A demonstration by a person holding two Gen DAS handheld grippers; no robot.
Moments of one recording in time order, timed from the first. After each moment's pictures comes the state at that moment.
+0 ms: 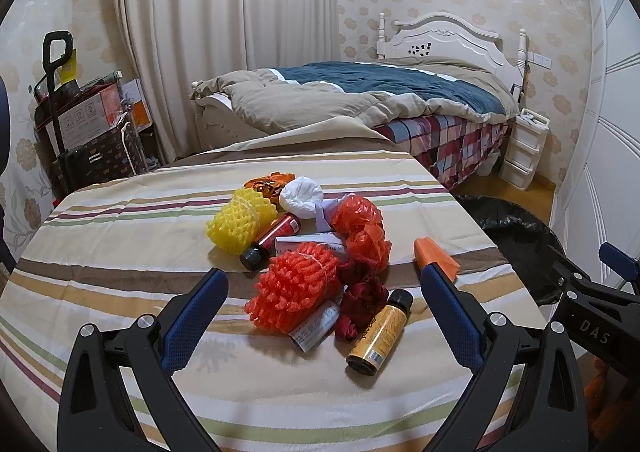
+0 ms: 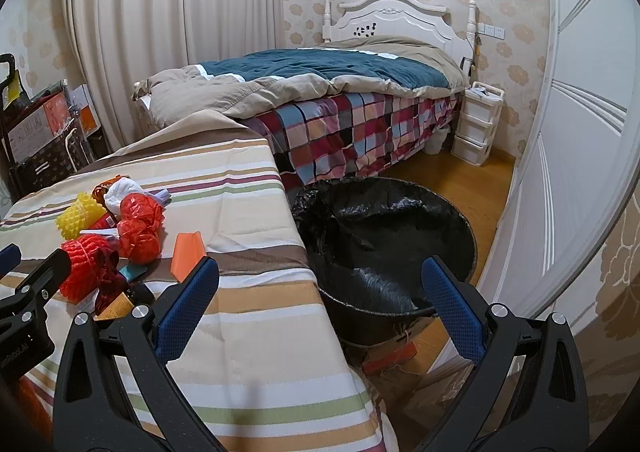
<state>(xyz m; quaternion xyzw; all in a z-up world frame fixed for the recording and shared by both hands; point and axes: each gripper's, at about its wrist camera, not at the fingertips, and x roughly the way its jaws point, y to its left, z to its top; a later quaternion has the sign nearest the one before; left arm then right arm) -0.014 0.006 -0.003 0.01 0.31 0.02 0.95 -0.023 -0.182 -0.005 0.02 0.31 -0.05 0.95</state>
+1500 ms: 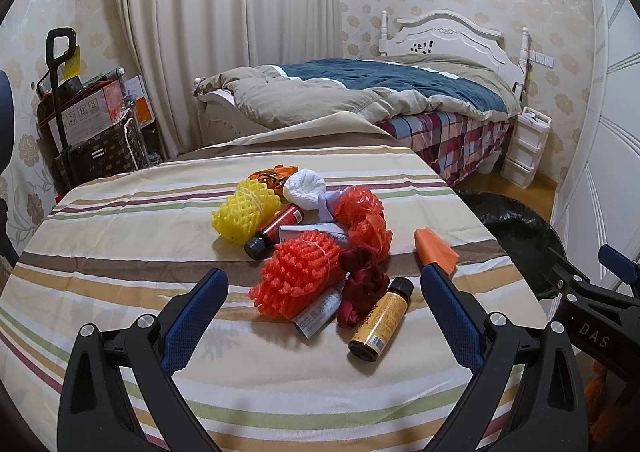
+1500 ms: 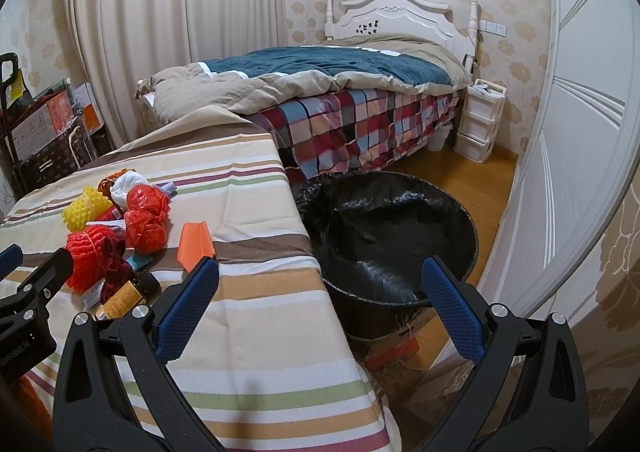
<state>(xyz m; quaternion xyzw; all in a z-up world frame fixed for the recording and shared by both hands) -0.017 0.009 -0.004 0.01 0.31 0.02 0.95 -0.027 -0.182 -0.005 0.02 0.31 -0.05 0.95</state>
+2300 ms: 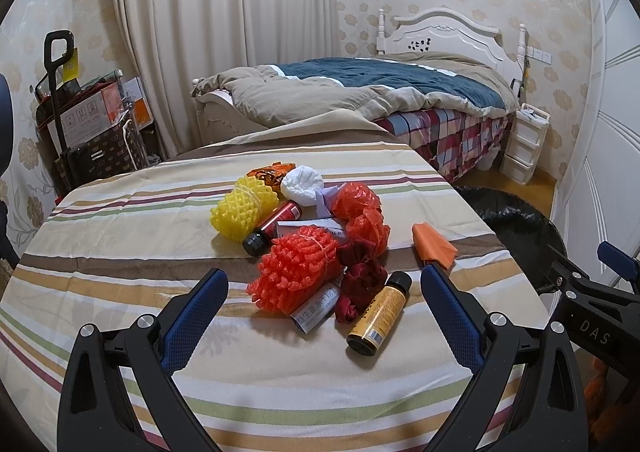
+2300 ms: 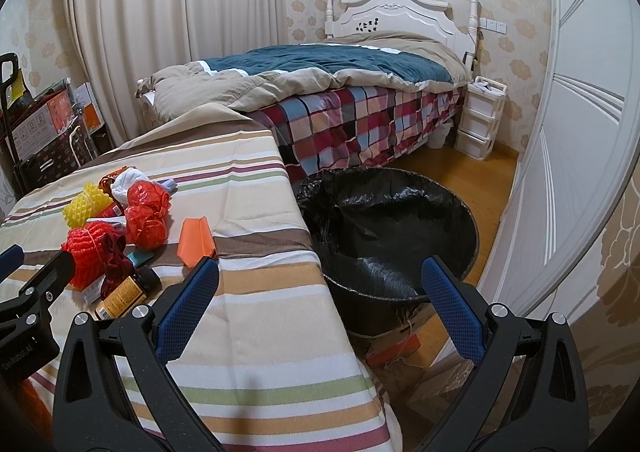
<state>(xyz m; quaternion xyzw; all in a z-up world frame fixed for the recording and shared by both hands) -0.025 0.012 -0.011 0.01 0.31 0.02 0.95 -0.030 -0.182 -0.005 0.03 0.32 -0.05 0.95</state>
